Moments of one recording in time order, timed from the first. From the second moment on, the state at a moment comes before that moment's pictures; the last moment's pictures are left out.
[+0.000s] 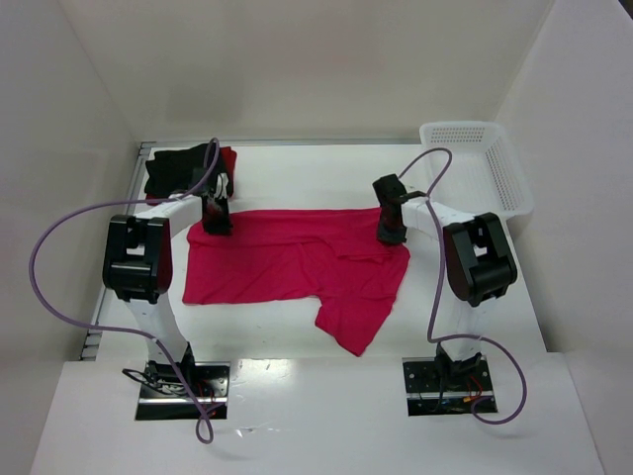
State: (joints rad) left arm -0.05 1.89 1.22 -0.41 0.06 -0.22; right arm 0.32 1.85 1.18 -0.52 0.23 0.57
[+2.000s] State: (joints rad) left arm 0.15 1.98 1.32 -0.30 0.03 -0.33; right arm 0.32 1.84 1.14 -0.40 0.03 0.50
